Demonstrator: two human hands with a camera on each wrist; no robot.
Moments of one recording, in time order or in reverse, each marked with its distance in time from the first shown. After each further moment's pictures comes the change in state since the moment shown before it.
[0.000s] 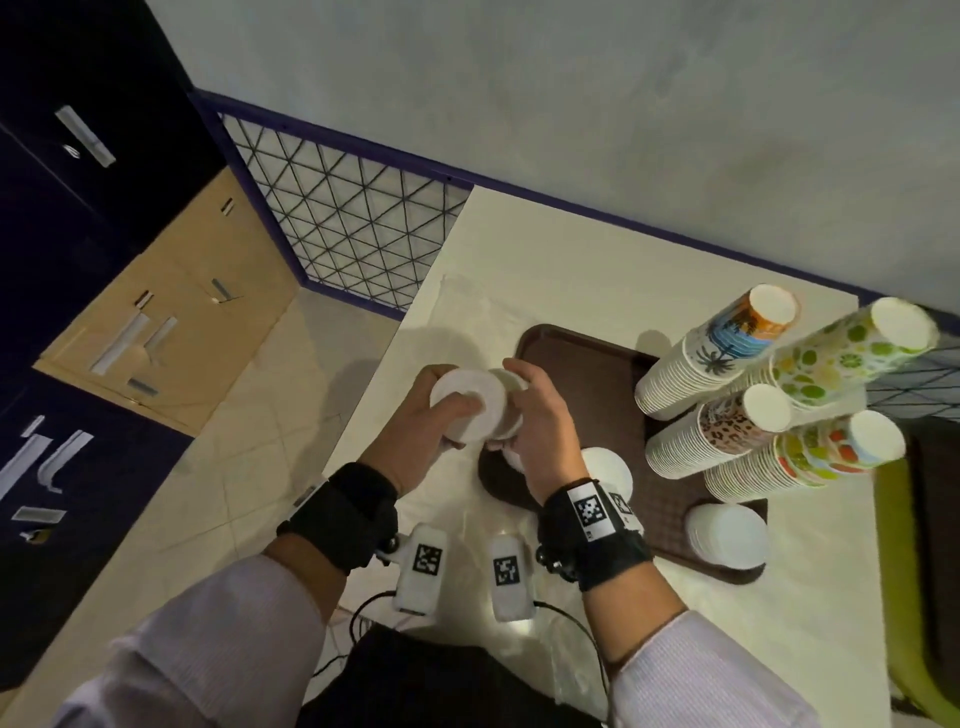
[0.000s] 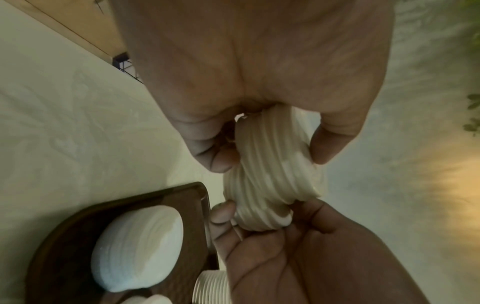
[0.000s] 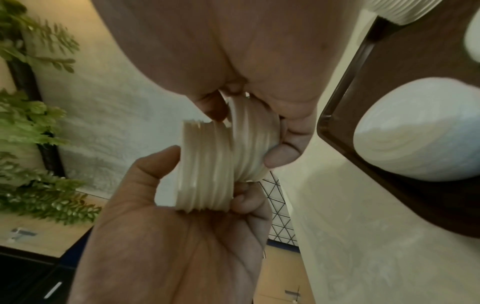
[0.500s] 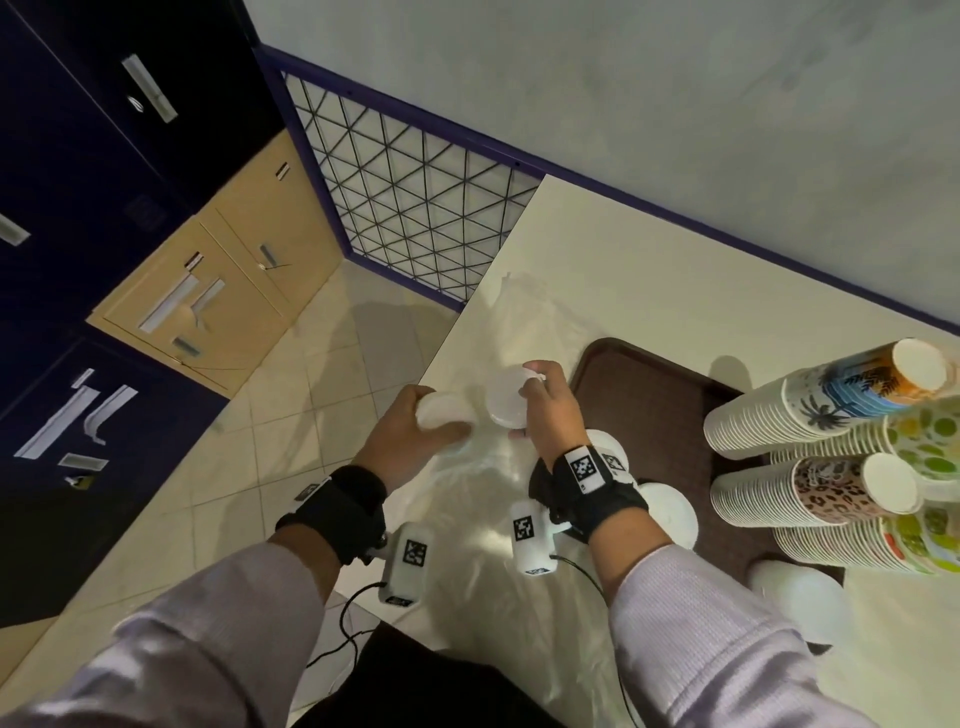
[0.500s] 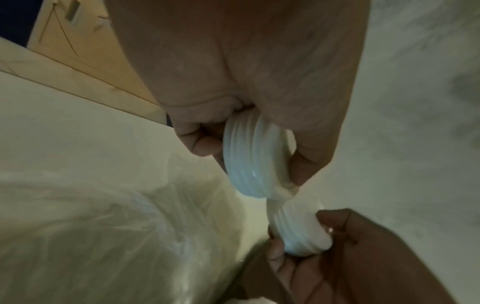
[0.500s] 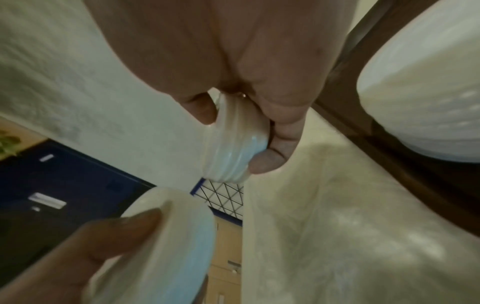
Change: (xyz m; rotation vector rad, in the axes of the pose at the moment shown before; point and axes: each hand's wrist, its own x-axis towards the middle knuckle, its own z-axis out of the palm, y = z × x) left_hand 0.034 -0.037 -0.102 0.395 0.256 -0.033; right_hand 0.091 0.034 0.050 -0.341 0.019 0.084
